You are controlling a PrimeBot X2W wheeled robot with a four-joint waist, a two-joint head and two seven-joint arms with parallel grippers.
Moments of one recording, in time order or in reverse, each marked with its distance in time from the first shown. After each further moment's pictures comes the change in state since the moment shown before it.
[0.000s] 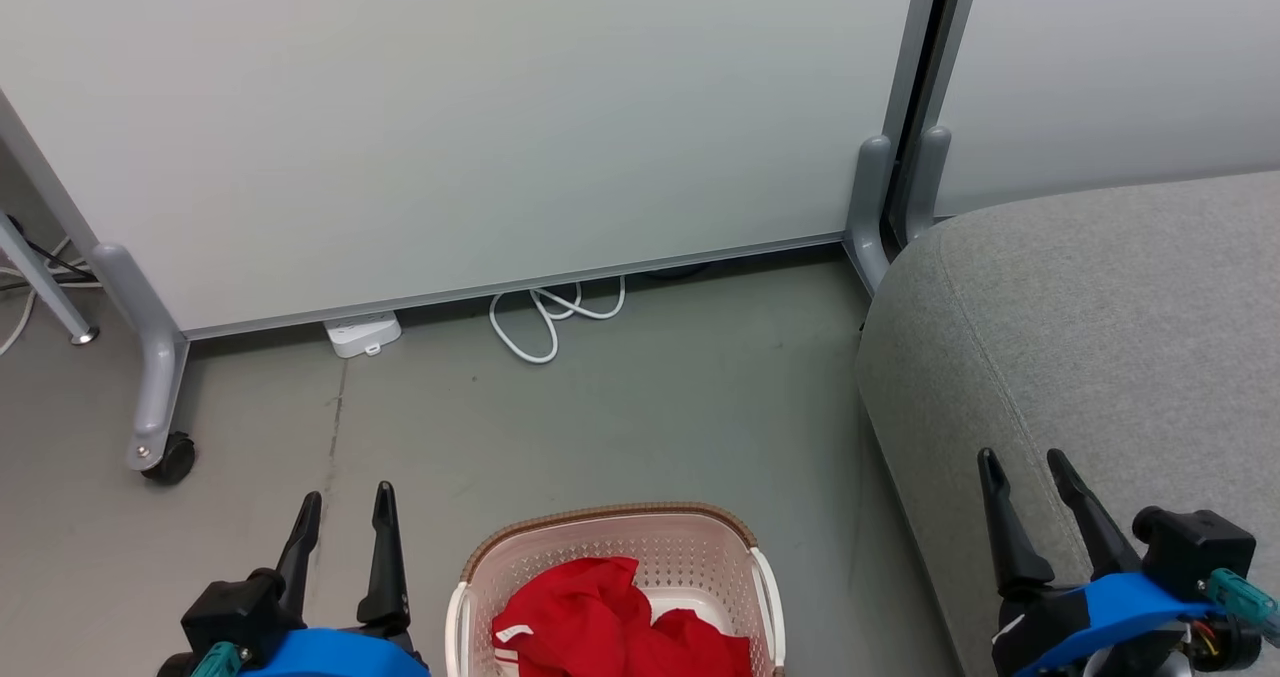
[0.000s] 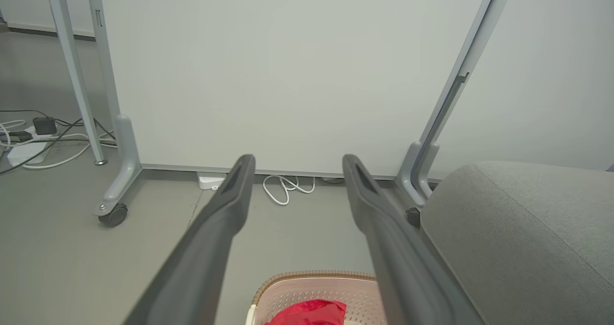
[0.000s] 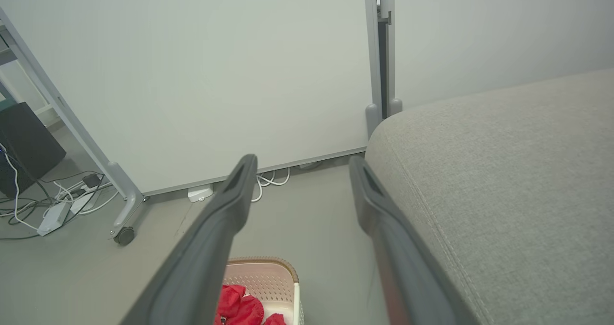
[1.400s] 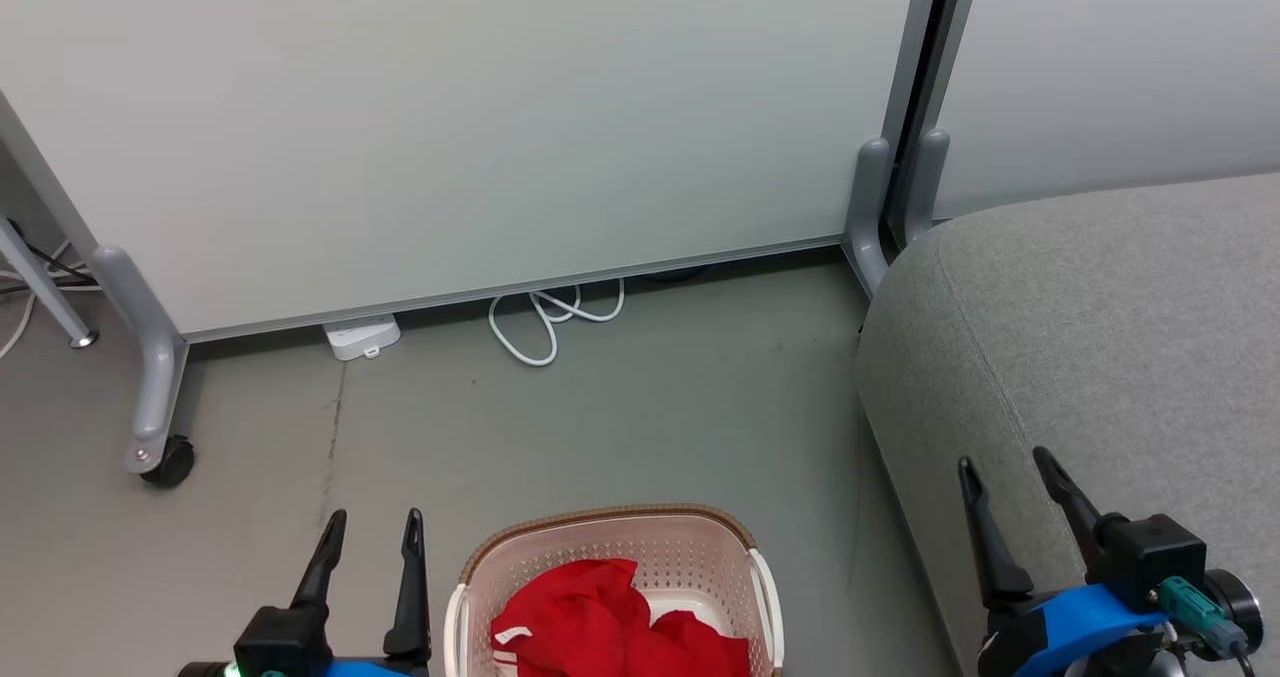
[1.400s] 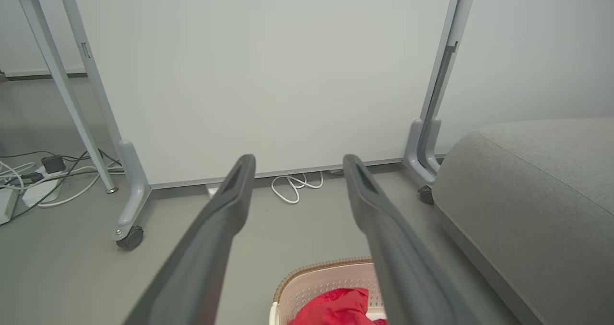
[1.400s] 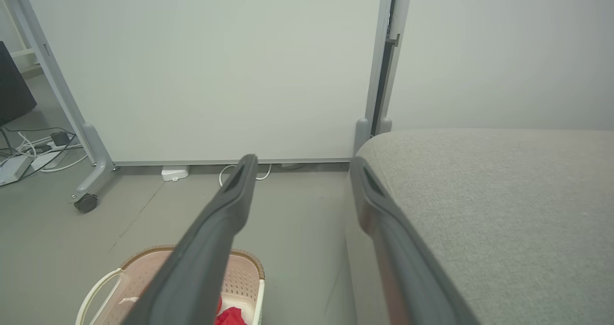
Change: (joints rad) left arm 0.026 -0.012 -0.009 0.015 0.178 -0.016 -0.056; right arm 0.008 0.000 0.013 -0.012 -0.218 0.001 -0.031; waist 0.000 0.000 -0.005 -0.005
